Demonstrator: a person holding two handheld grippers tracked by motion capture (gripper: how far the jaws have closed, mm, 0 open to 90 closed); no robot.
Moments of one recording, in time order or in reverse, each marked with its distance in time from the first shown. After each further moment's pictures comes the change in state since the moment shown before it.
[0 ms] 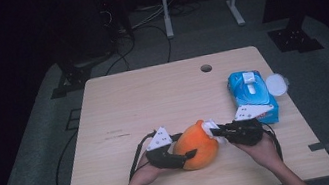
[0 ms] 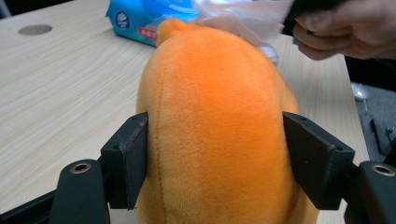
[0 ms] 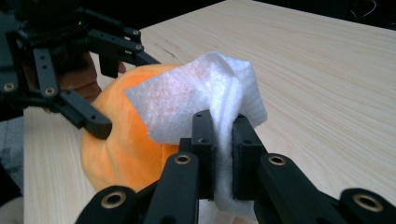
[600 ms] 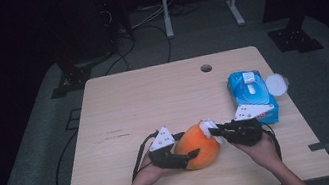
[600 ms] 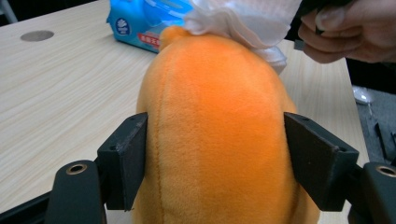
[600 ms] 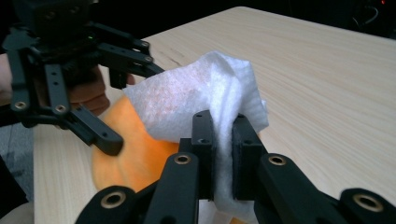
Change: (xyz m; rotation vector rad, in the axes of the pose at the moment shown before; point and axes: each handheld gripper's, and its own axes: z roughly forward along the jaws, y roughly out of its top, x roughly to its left) left arm -0.006 0.003 0.004 -0.014 0.012 -0.001; right arm 0.008 0.008 -0.002 -0.021 0.013 -0.016
